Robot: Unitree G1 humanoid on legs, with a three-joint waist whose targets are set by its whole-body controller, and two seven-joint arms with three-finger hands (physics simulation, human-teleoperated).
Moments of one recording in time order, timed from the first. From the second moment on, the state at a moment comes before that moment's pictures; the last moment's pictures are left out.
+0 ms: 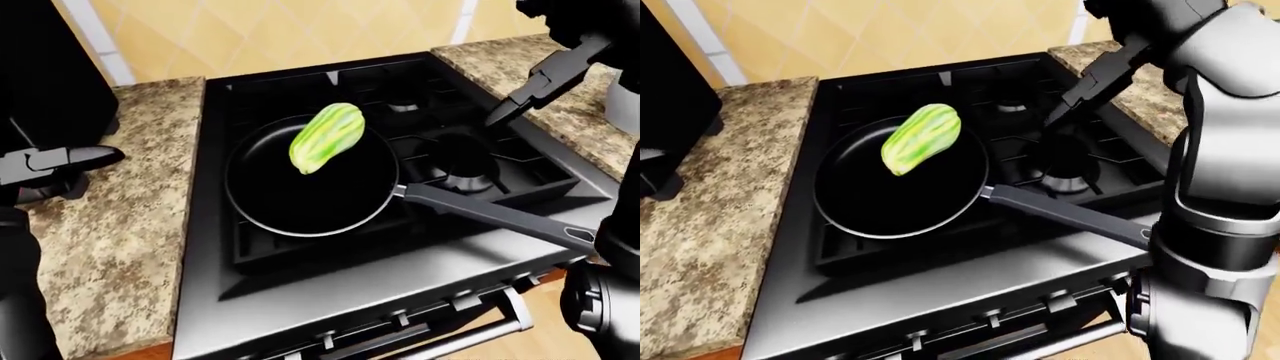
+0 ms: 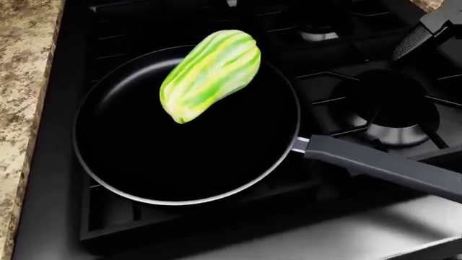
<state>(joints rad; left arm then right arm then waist) -0.34 0.57 0.58 -0.36 -0.51 0.29 0.03 -0.99 -0.68 -0.18 -0.19 -0.18 0.61 0.77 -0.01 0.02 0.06</state>
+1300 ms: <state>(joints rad) -0.32 0.55 0.59 -0.36 -0.53 0.28 0.03 -1.68 -0.29 0.04 1.09 -0.93 -0.55 0.97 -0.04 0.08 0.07</state>
